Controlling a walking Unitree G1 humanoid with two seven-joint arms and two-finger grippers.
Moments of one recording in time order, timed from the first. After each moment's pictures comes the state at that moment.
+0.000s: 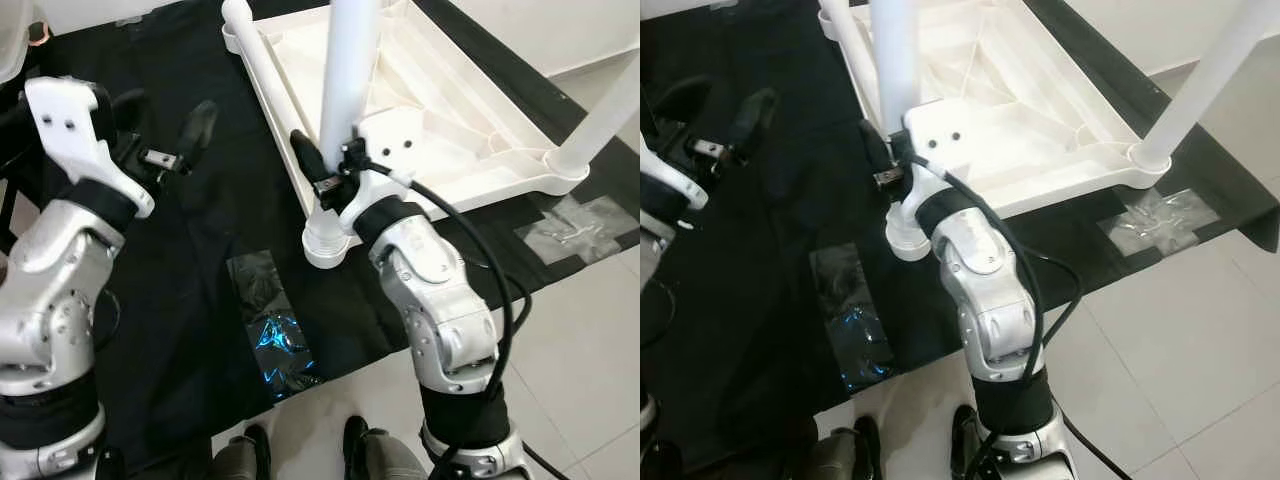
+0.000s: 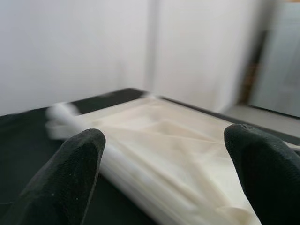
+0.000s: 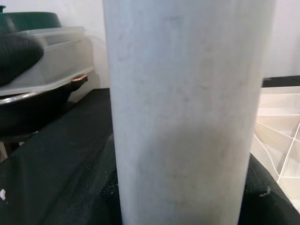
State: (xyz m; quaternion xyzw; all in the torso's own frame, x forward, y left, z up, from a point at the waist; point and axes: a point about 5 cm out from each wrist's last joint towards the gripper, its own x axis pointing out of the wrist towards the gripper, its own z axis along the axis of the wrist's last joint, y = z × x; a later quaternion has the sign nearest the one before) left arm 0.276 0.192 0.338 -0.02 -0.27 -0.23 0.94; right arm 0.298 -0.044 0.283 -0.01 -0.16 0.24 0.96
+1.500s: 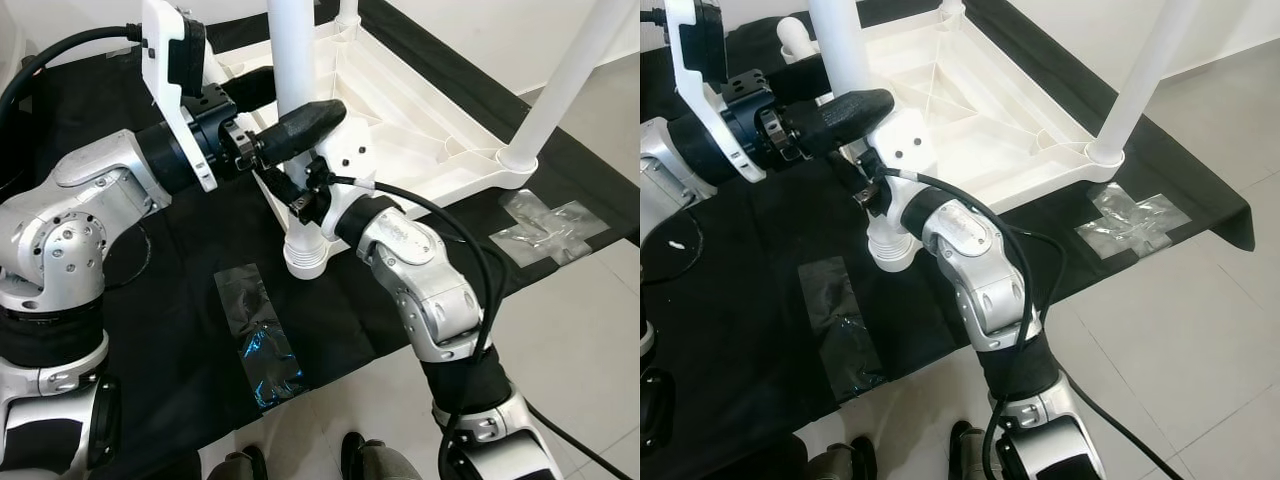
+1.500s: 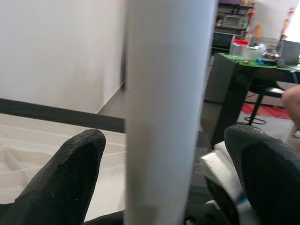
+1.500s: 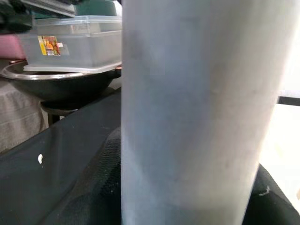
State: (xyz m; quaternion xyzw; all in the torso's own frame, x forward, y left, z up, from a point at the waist) left arm 0.284 0.136 0.367 -0.01 -0.19 -0.46 0.86; right arm 0.314 -0.035 0.282 -0.08 -0.18 0.37 0.91
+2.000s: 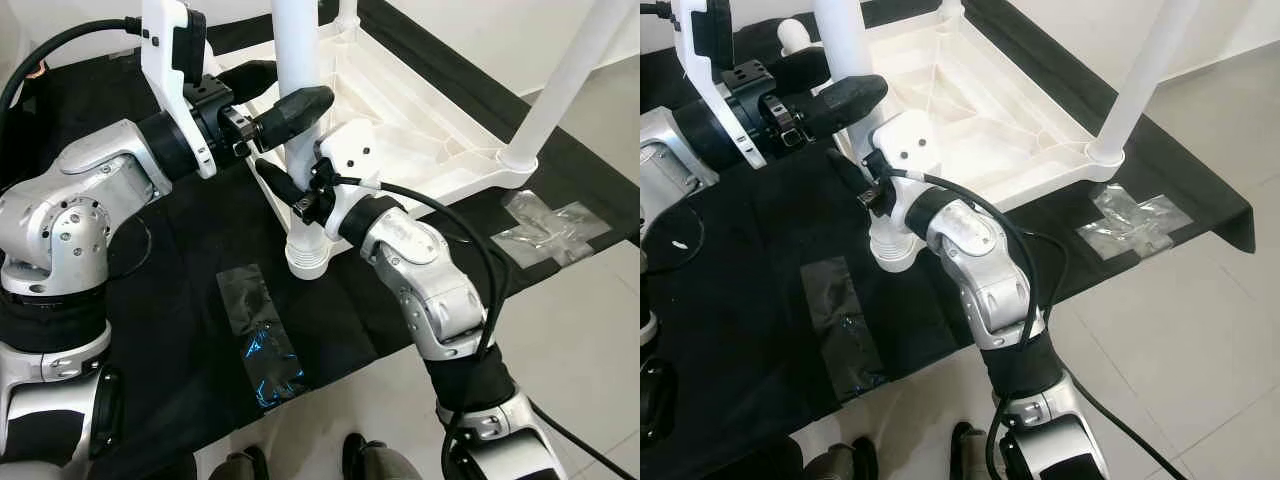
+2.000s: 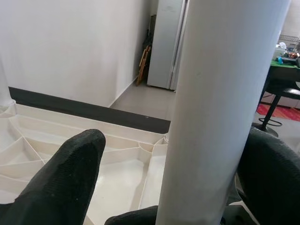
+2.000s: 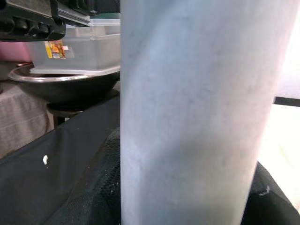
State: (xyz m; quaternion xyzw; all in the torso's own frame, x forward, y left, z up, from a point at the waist) left arm 0.297 0.139 0.370 -0.02 -0.18 -0.43 0.88; right arm 0.317 -0.040 0.281 -0.07 -0.18 0.38 0.90
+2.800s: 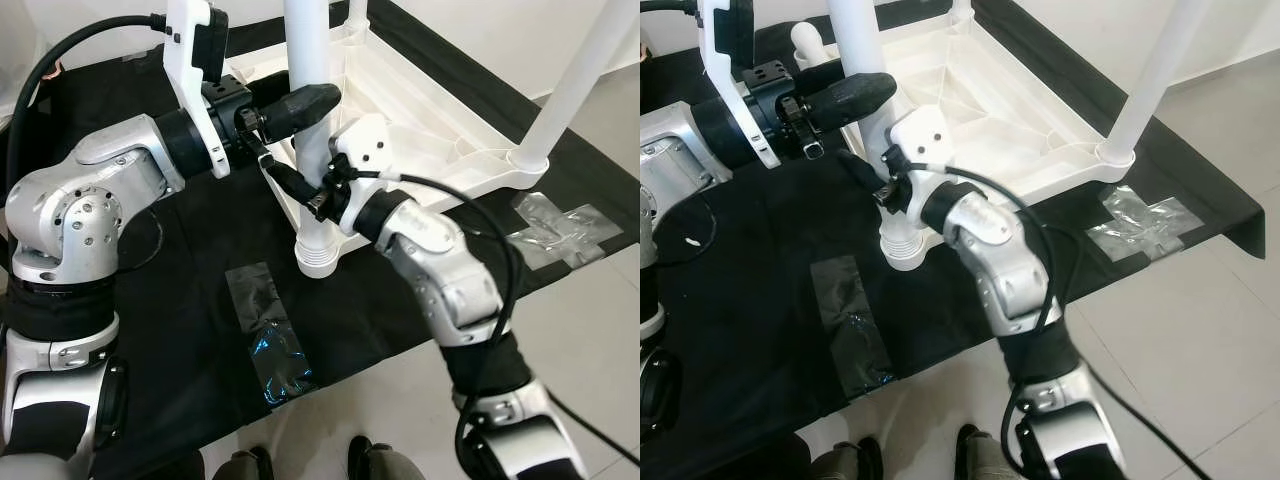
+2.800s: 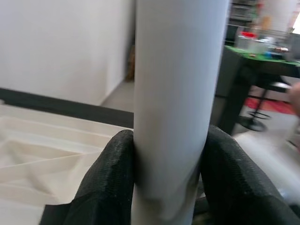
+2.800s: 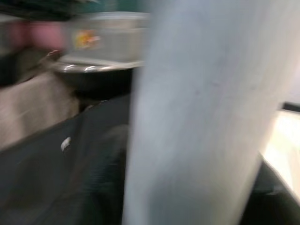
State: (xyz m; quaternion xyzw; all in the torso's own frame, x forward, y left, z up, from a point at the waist) left arm 0.300 0.130 0.374 -0.02 -0.17 -0.45 0.88; right arm 0.324 -0.062 0.293 -0.11 -0.18 0.45 0.87
